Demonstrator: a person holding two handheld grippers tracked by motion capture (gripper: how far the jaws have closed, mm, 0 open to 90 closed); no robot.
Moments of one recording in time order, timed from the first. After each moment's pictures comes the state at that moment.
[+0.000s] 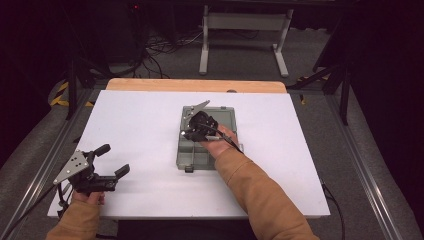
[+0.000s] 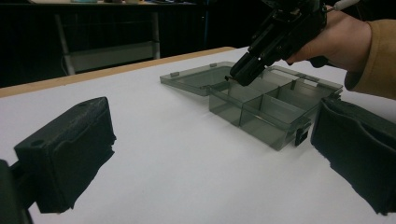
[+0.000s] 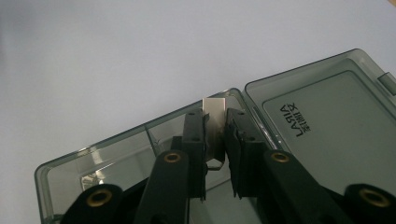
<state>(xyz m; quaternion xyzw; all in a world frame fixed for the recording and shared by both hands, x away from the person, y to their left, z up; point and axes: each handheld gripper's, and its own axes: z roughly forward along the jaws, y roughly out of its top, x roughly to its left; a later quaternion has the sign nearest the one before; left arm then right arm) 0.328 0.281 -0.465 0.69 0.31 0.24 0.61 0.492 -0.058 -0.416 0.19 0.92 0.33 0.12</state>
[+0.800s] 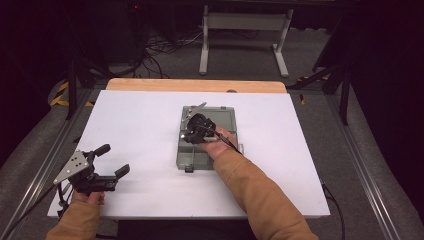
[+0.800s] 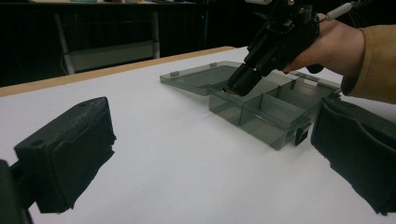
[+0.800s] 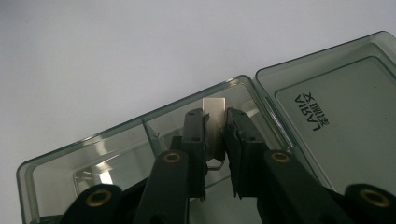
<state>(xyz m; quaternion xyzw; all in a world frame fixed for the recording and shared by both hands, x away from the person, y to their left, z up) 0.329 0.281 -0.466 0.69 0.31 0.24 0.61 0.496 -0.052 -0.427 0.19 0.93 0.31 0.10</state>
